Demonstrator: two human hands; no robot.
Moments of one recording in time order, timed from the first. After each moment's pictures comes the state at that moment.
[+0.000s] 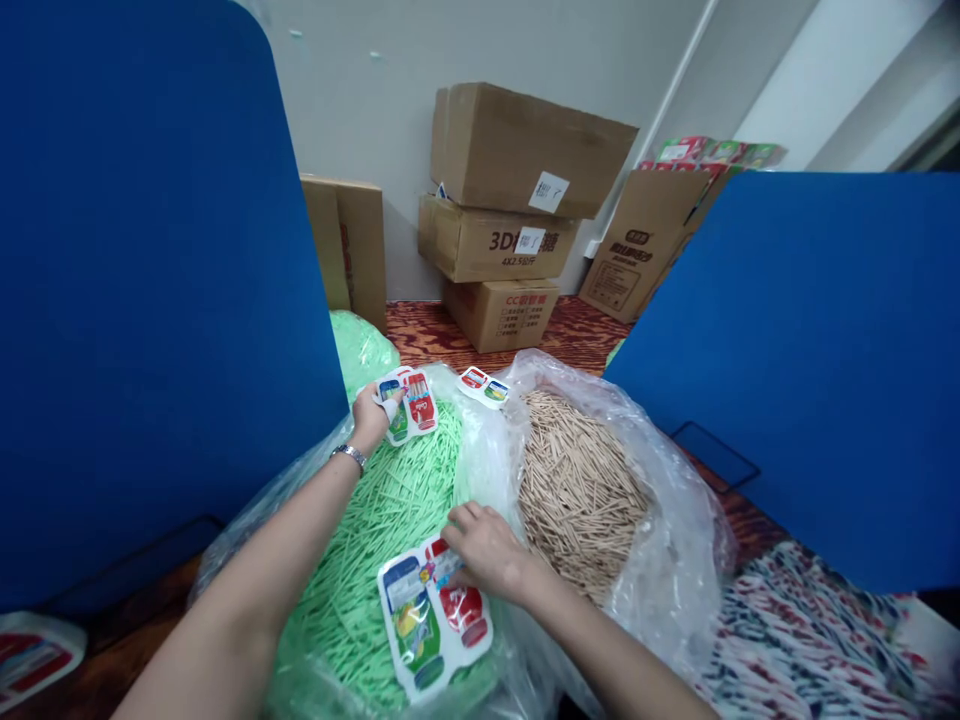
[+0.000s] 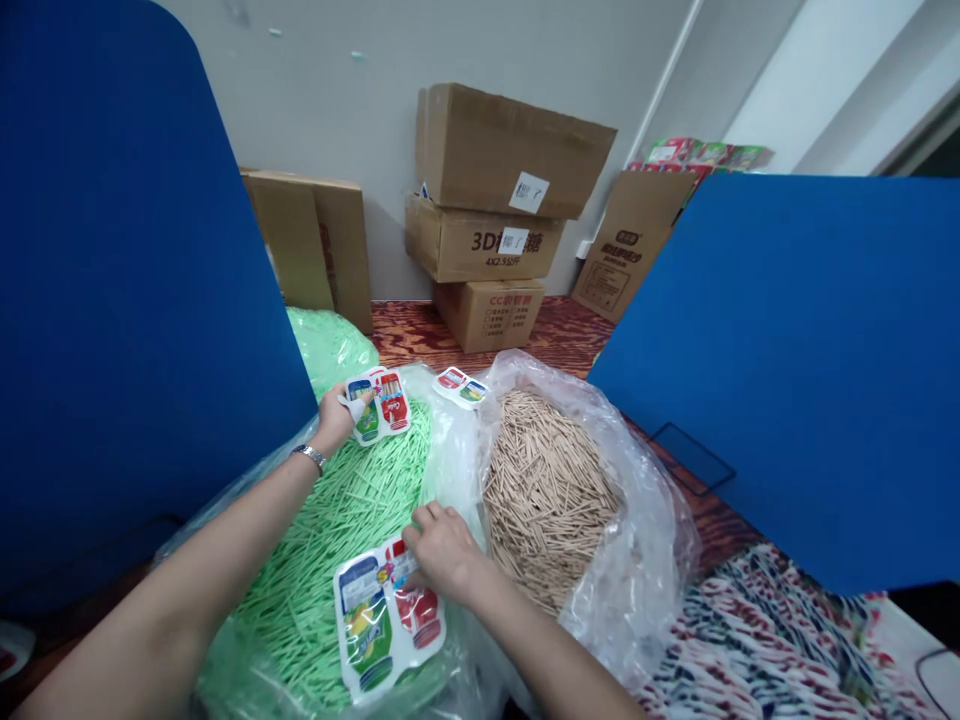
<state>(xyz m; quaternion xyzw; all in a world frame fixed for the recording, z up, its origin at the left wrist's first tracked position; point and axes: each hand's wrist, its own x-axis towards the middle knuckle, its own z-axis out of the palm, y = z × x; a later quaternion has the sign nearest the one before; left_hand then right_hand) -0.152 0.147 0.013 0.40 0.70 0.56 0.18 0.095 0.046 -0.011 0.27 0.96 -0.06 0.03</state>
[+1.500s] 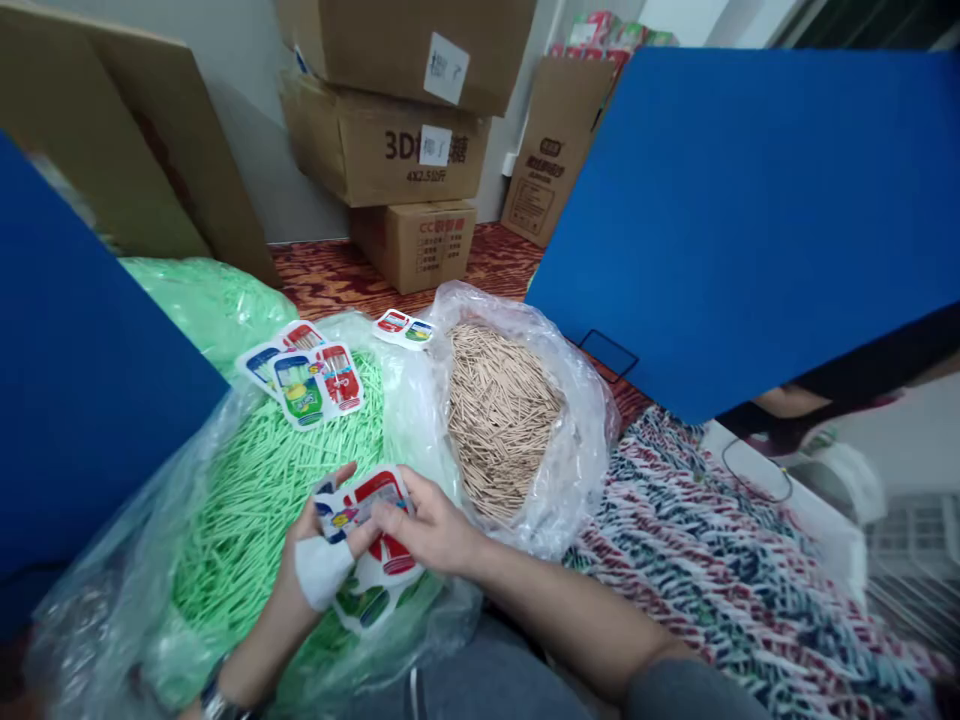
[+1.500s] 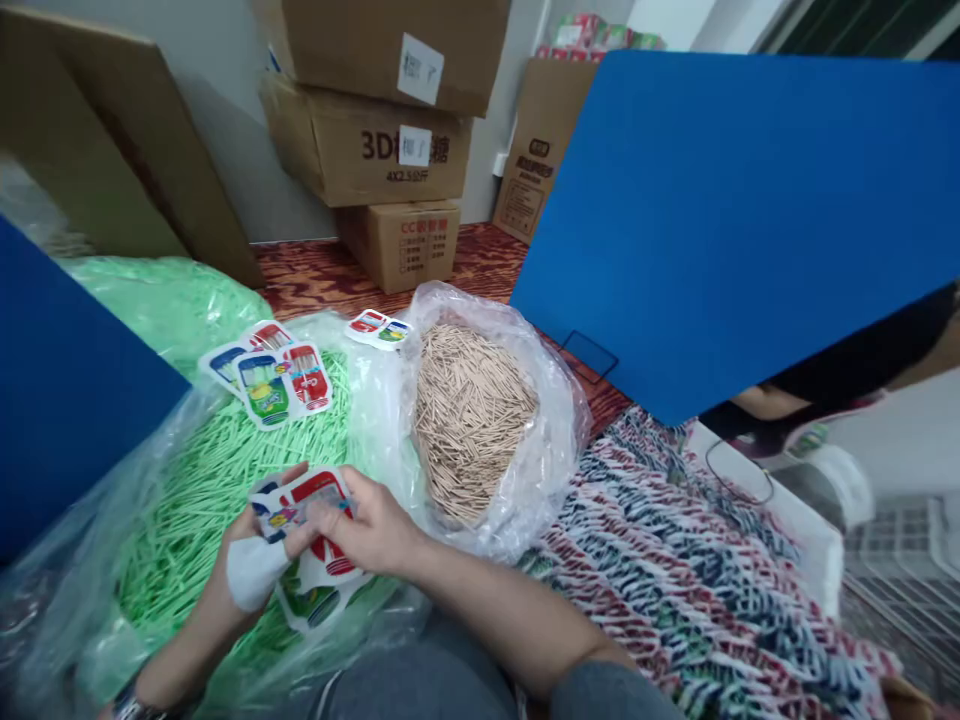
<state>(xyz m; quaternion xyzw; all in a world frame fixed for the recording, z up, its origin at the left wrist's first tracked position) -0.052 -0.042 -0.010 0.33 0.56 0.52 0.55 0.105 -0.005 0.016 0.33 0.59 -0.65 -0.35</state>
